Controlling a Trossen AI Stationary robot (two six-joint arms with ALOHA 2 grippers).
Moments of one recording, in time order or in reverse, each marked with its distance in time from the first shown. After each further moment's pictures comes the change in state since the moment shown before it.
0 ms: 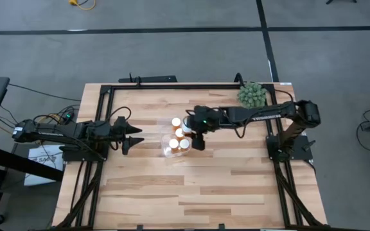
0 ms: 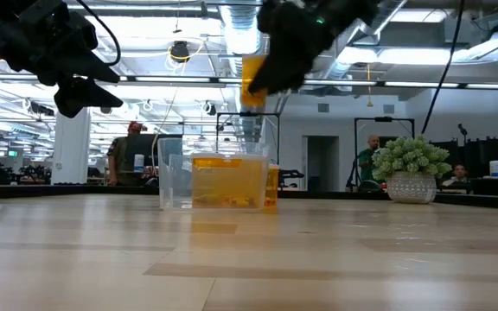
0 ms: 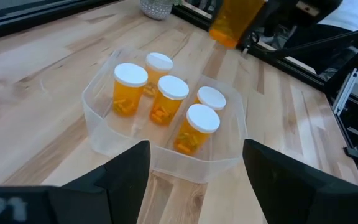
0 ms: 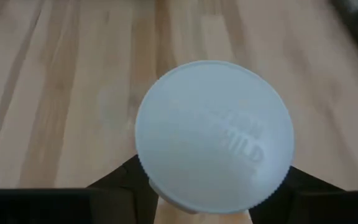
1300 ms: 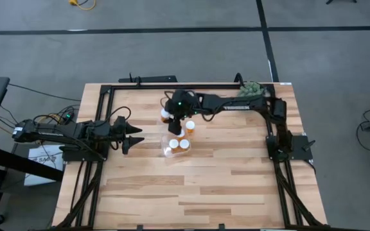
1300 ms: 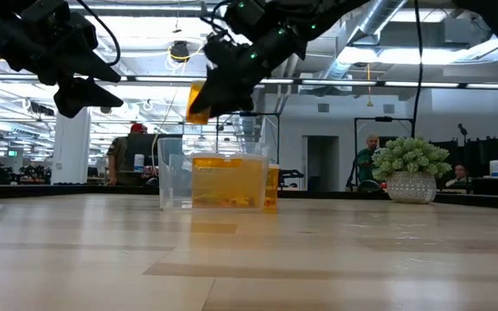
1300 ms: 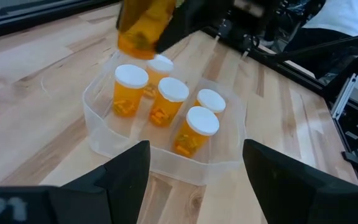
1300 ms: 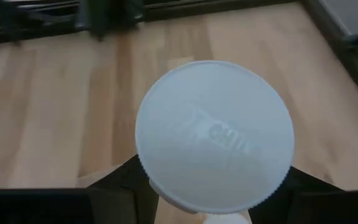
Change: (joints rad) left arm 0.000 0.000 0.000 0.006 -0.005 -0.017; right arm -0.160 0.372 0.417 0.012 -0.139 -0.021
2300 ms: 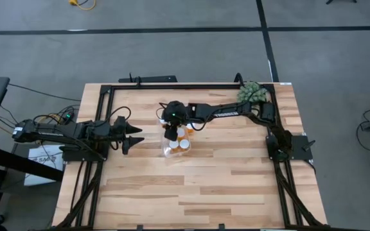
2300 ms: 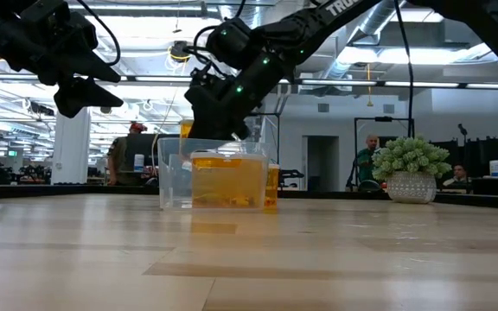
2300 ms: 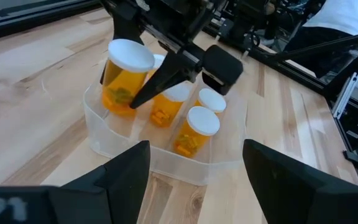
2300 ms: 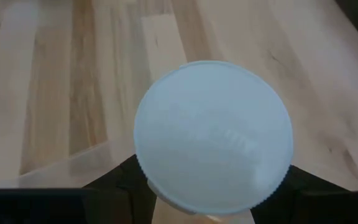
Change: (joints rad) left arm 0.000 0.000 0.000 0.000 -0.002 0.005; right arm 0.058 0.143 0.001 0.054 0.148 0.030
